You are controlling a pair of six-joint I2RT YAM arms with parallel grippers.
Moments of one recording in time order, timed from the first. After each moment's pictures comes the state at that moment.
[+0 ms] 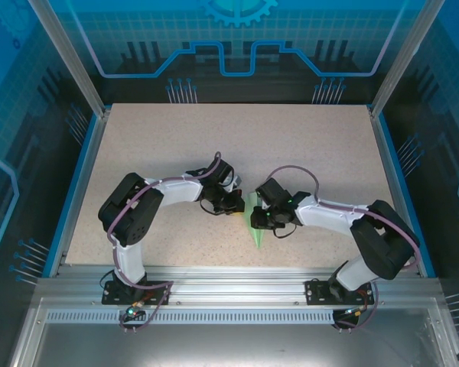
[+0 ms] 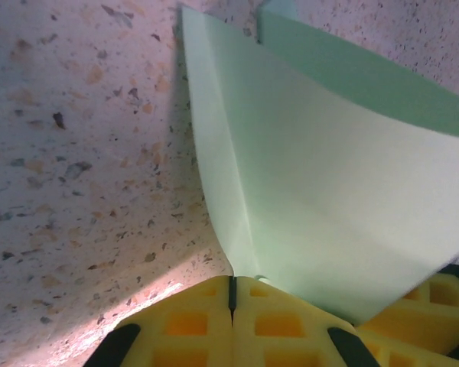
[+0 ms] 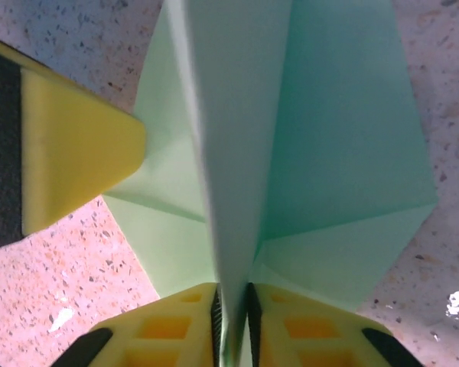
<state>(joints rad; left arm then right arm) -0.59 1.88 1.08 -0.31 0.57 -0.71 0.72 1.53 0.78 -0.39 -0.16 0.70</state>
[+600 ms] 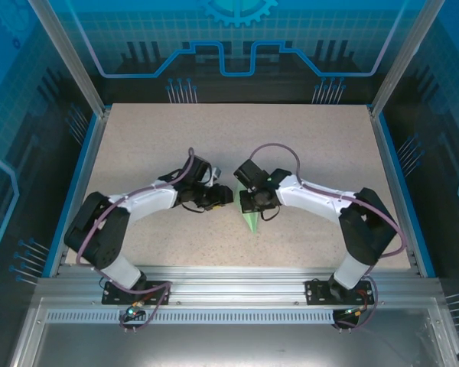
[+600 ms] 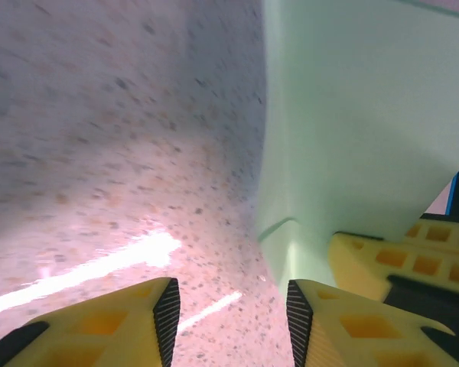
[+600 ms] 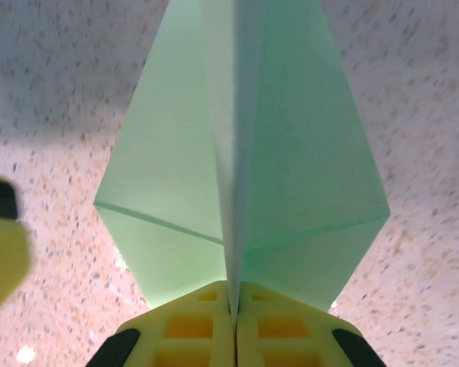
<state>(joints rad) -0.48 1.58 0.88 -0.26 0.48 -0.76 0.78 1.71 1.19 -0.73 0.09 0.64</state>
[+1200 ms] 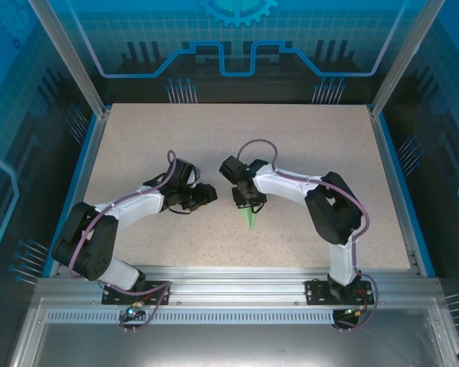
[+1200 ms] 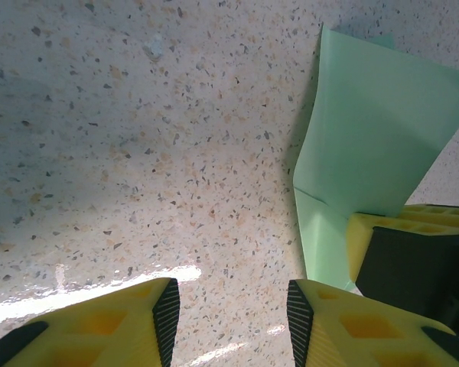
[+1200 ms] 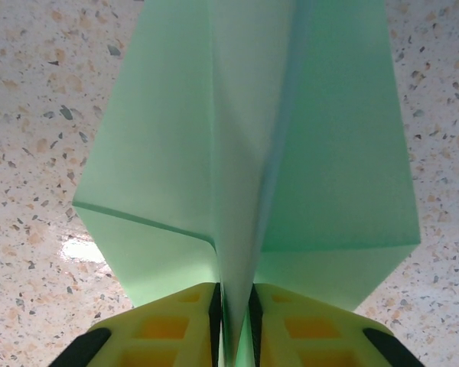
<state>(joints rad) -0.39 1.50 0.78 -0.26 0.37 -0.80 0.78 1.96 1.40 -0.86 0.17 0.64</state>
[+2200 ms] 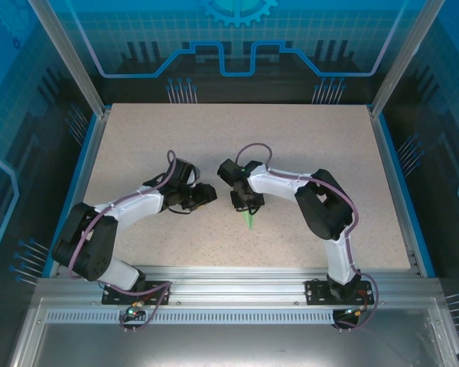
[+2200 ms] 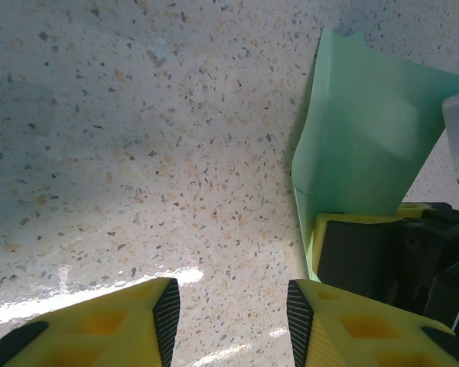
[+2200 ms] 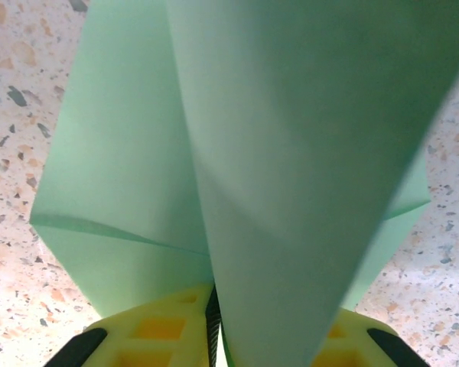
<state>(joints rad) -0.39 1.49 0.78 -0.26 0.36 -0.80 0.78 2.04 1.43 -0.88 0.14 0.66</state>
